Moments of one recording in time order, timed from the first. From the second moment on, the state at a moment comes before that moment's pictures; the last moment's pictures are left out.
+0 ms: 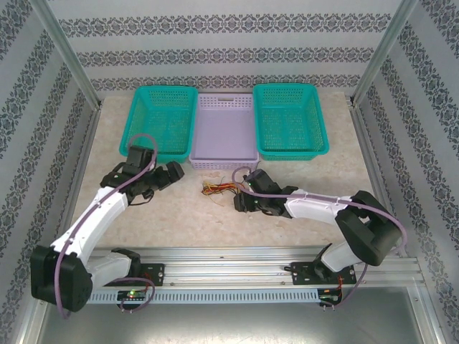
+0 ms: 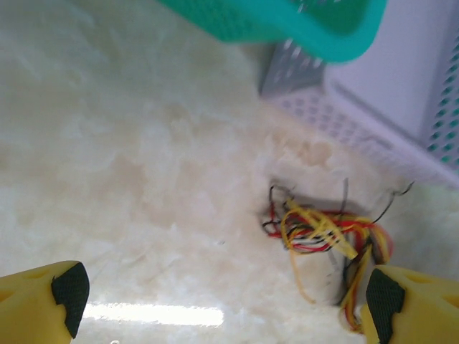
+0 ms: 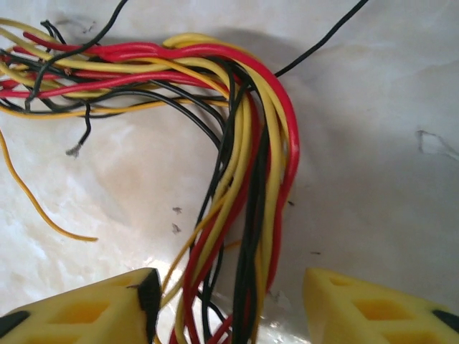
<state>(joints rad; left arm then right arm) -0.25 1.13 0.83 -0.67 0.15 -0.74 0.74 1.49 0.67 -0.13 -0.08 0.57</state>
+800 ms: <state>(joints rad) -0.48 1.24 0.78 -0.54 0.09 -0.76 0.74 1.52 0.69 -0.14 -0.09 0.52</state>
